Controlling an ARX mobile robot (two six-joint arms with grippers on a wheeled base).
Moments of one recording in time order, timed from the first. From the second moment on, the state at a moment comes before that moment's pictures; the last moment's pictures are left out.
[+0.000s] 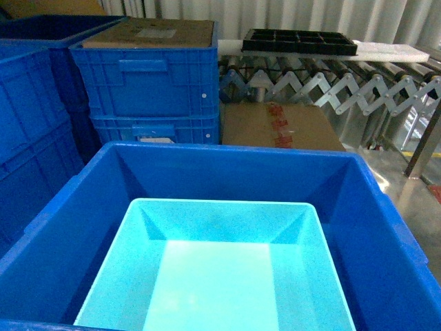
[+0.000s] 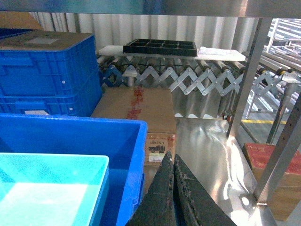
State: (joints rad) left arm 0.00 0.18 0.02 0.18 0.00 -0.02; right arm 0.00 0.17 0.01 0.17 0.00 0.01
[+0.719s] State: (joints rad) left arm 0.00 0.01 0.02 0.00 0.00 -0.01; right arm 0.00 0.00 0.01 0.00 0.00 0.01
